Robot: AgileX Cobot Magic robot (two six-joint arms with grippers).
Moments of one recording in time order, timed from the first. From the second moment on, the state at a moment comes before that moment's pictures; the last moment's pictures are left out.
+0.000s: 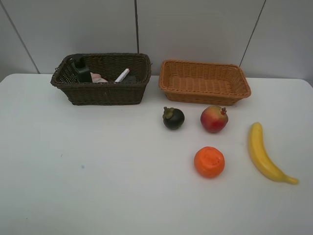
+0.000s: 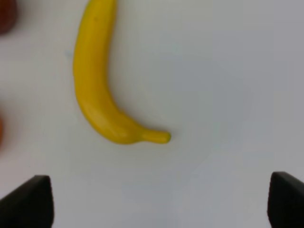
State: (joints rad) left arm -0.03 0.07 -0.51 -0.12 1.07 0.09; right arm 0.01 0.96 -0.72 -0.15 1.13 0.21
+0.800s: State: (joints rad) left arm -0.03 0.07 -0.51 -0.12 1.07 0.09; right arm 0.20 1.63 -0.92 -0.06 0.96 0.13
